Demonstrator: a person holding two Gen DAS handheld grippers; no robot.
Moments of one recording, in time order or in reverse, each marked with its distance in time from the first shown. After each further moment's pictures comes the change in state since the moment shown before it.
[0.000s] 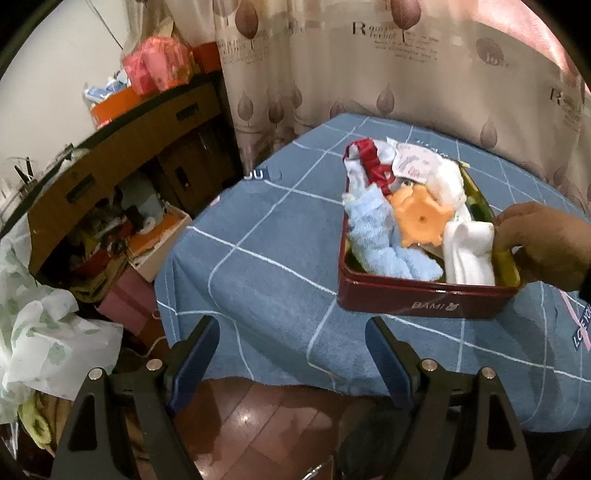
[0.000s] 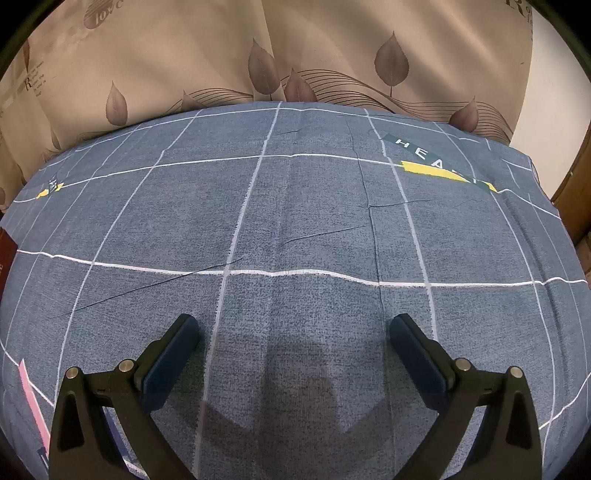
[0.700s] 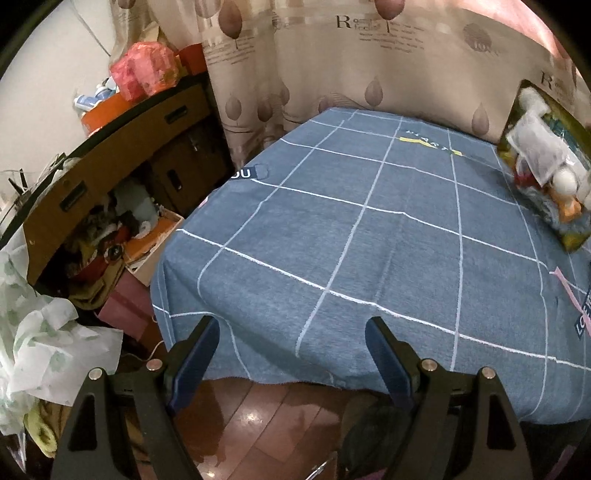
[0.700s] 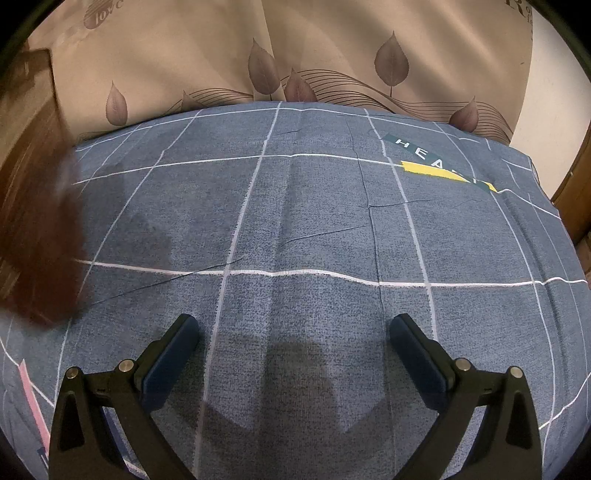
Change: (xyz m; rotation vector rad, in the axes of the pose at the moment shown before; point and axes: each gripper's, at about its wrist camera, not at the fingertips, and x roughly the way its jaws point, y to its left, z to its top) left arm 0.002 -0.015 -0.003 0.062 0.003 0.009; right arm 0.000 0.000 0.000 0.001 0.000 0.001
